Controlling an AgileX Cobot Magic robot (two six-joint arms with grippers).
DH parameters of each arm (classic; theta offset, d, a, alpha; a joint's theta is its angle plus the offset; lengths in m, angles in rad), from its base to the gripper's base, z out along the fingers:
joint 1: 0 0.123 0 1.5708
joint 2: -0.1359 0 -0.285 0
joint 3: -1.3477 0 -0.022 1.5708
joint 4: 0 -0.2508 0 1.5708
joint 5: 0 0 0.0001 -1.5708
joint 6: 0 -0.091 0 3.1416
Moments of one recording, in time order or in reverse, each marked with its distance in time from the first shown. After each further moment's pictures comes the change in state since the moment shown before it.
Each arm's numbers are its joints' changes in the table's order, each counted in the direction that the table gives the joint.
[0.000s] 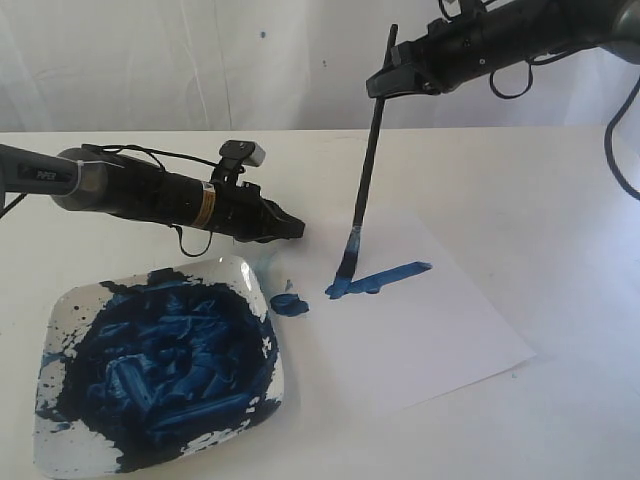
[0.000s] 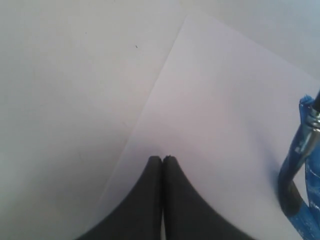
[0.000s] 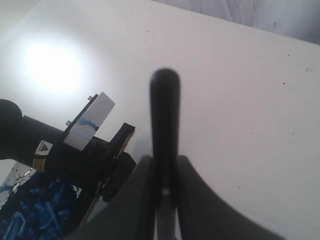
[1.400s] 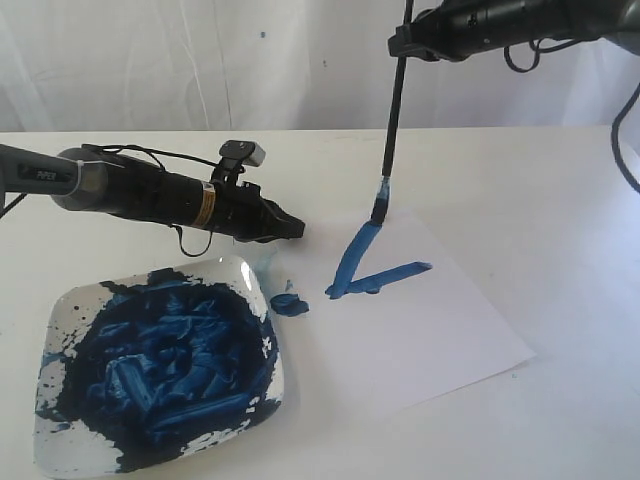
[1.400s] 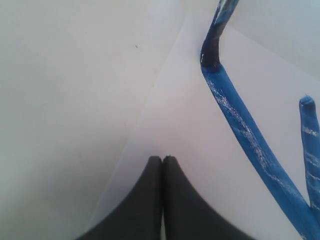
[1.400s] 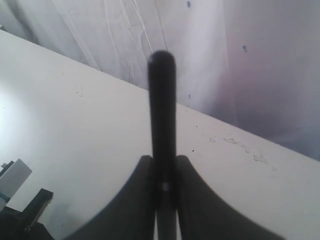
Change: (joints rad) left arm 0.000 0.000 0.000 0.000 0.000 0.000; right arm 0.000 0.023 0.000 -0.005 -0.296 0.114
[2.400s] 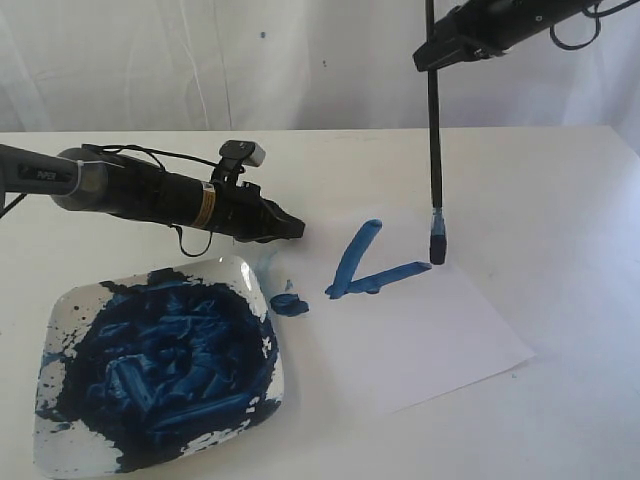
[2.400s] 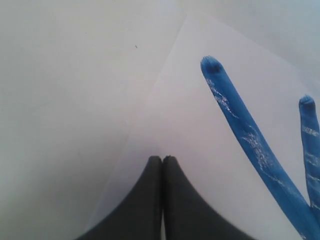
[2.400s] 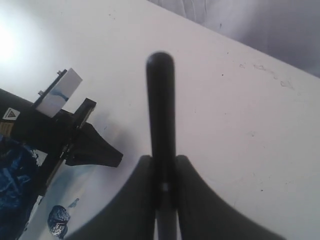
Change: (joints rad) left arm 0.000 0.000 0.000 0.000 0.000 0.000; right arm -0.045 0.105 0.000 0.219 0.336 -0.148
